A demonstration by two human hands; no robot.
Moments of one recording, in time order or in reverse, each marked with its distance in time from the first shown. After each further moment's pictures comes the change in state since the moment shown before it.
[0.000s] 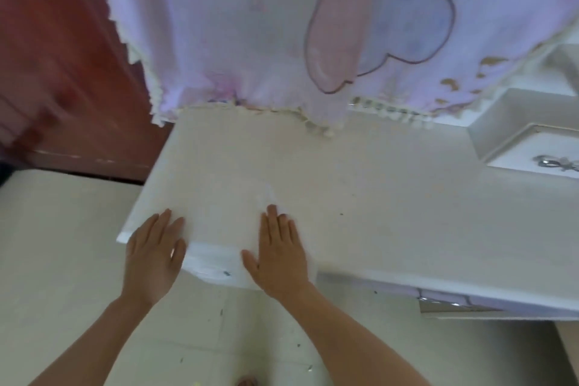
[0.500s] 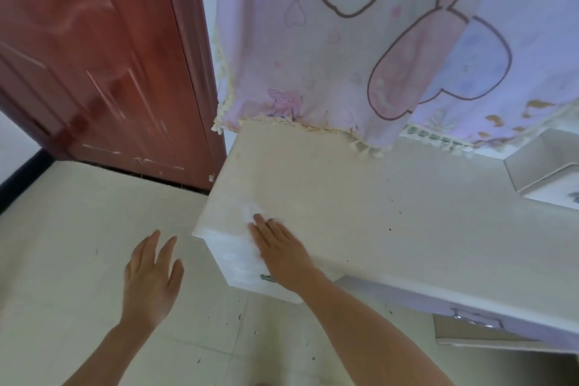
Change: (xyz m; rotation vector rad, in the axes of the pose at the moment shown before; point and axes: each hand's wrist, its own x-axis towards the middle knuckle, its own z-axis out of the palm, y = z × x) left_hand -0.049 -0.081 -0.048 -0.086 -0.098 -0.274; right_hand 0.033 -0.068 0.009 -0.251 -0.076 -0.482
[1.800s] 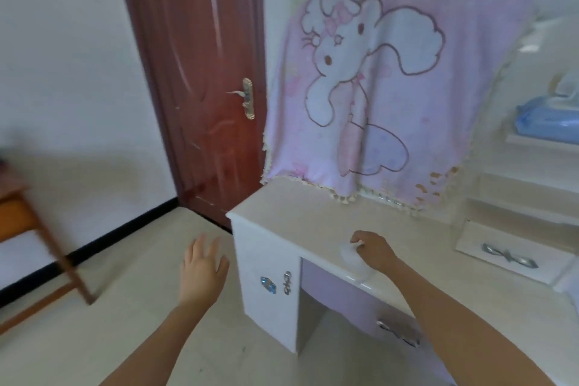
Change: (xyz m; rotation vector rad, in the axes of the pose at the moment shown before) left_hand -0.287 0.269 -0.112 -0.101 0.356 -0.302; right_hand -0.333 0.161 -0.162 0.671 0.093 0.214
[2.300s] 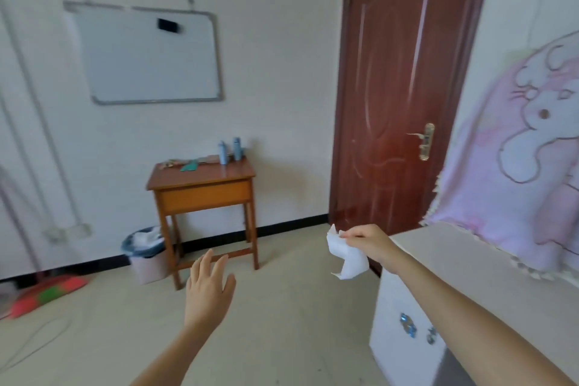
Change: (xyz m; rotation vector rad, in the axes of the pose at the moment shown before) left_hand -0.213 -0.148 -0.213 0.146 0.352 -0.457; right_hand -0.110 -0.282 0.091 0.442 -0.456 -0.467
